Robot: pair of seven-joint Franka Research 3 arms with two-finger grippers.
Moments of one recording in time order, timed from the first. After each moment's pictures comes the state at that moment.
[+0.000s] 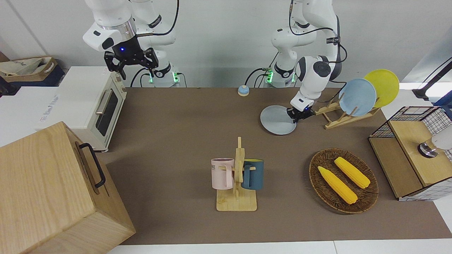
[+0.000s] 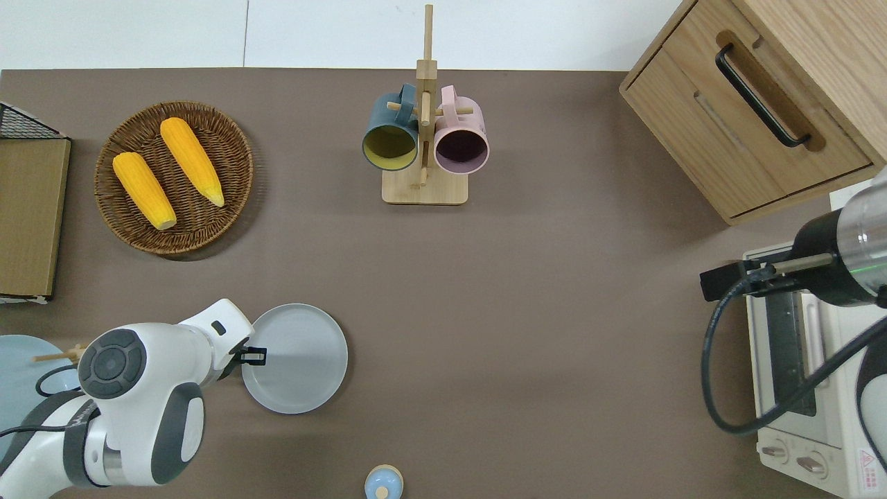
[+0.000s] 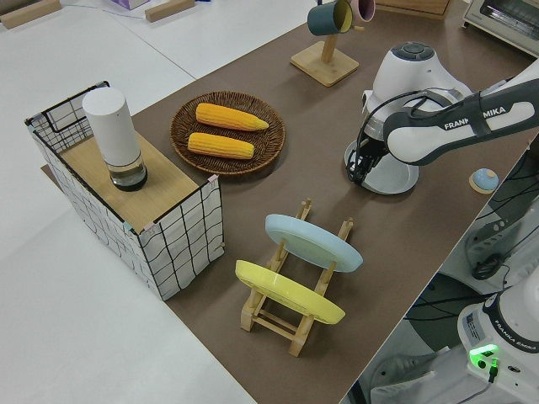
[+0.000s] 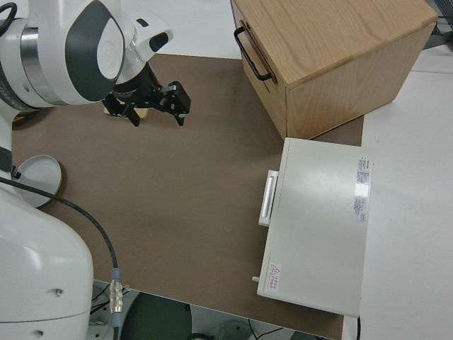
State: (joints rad) left arm 0.14 -0.12 -0.29 -2.56 -0.07 2.44 0.00; right arm 0.02 -0.01 0.12 -1.48 0.00 1.39 0.03
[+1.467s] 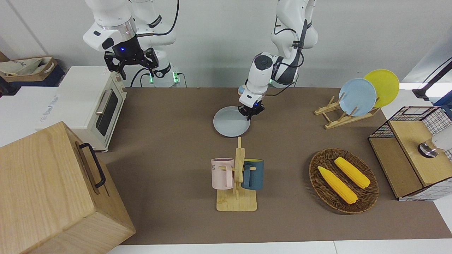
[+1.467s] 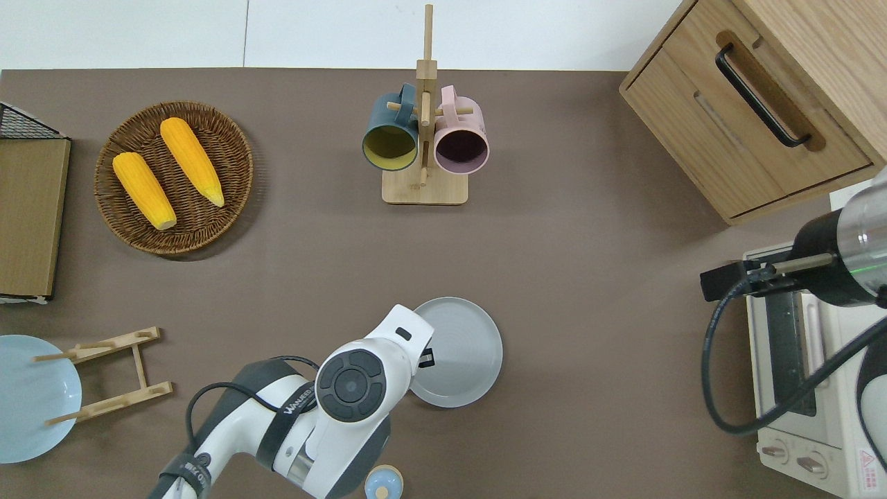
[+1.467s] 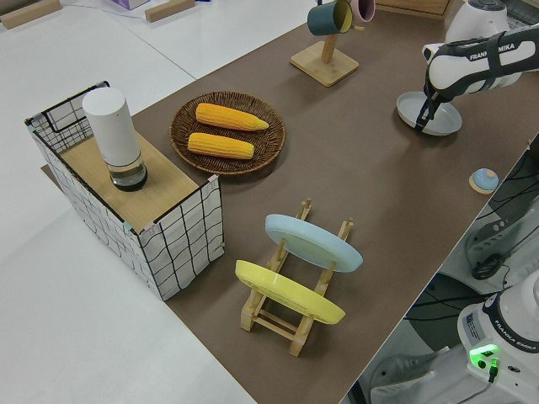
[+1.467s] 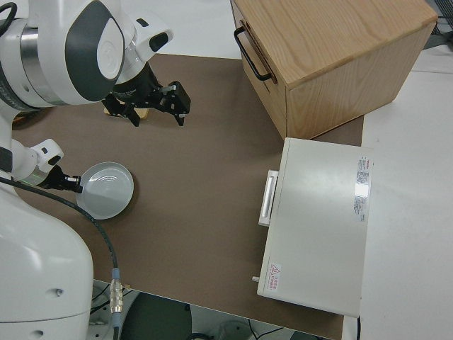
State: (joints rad) left arm -0.36 0.05 -0.30 -2.33 -0.07 2.43 -0.75; right arm 0.02 -0.01 0.12 -1.48 0.00 1.39 0.03
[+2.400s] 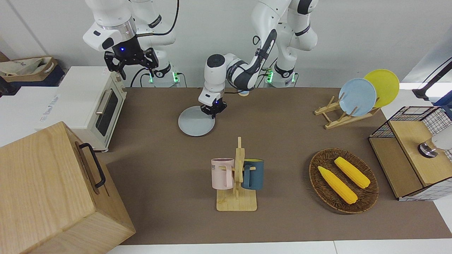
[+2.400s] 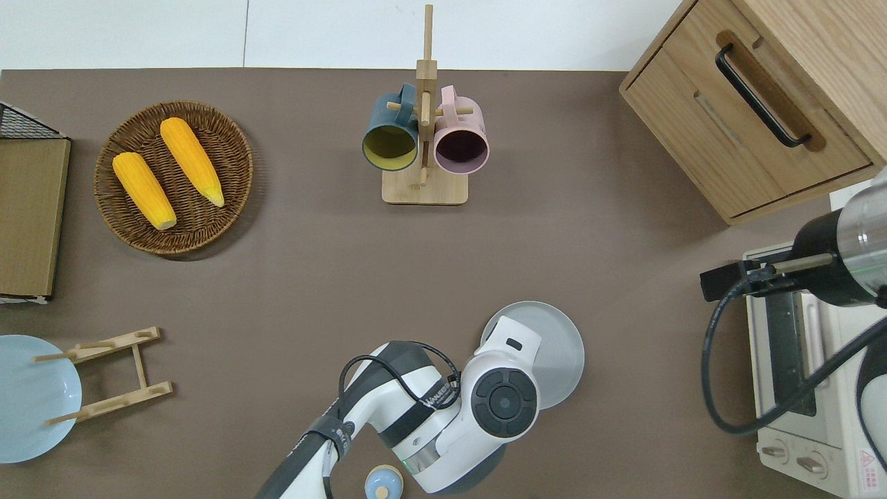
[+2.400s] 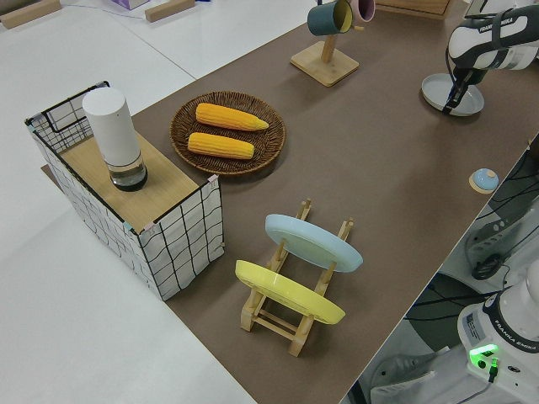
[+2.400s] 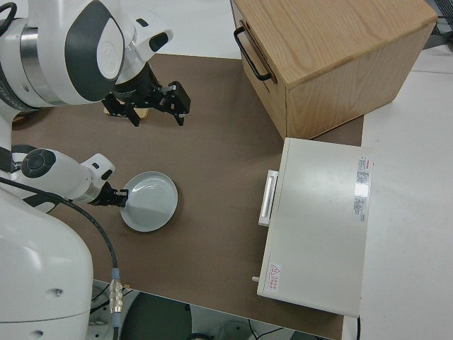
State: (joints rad) left arm -0.59 0.30 -0.30 -2.03 0.09 2.37 -1.17; right arm 0.02 -0.01 0.12 -1.48 0.00 1.39 0.03
